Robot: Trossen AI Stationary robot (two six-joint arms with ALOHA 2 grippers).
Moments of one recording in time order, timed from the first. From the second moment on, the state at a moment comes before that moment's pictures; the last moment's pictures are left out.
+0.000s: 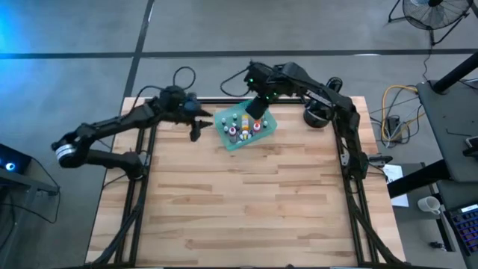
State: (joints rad) left arm 0.63 1.12 0.82 -0.24 0.35 0.24; right arm -0.40 2.07 2.35 -1.48 0.20 0.25
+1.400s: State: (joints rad) left arm 0.79 1.73 1.14 -0.44 0.25 0.41; right arm -0.31 2.02 2.22 -1.55 0.29 0.41
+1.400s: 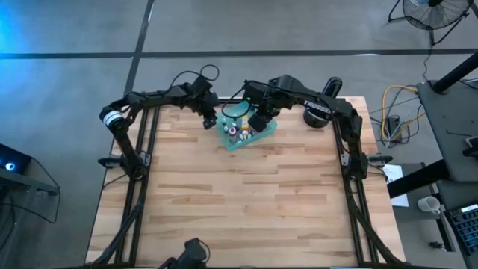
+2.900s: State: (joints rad) left arm 0.54 1.71 1.14 -0.68 0.20 0.05; right arm -0.23 1.96 2.19 -1.57 0.34 0.44
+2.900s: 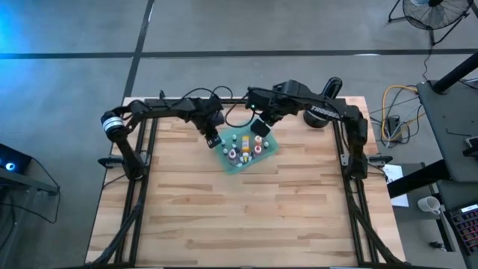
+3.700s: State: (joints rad) left arm 0.31 1.59 1.07 -0.67 0.17 -0.01; right arm -0.12 1.82 1.97 -1.57 0.35 0.49
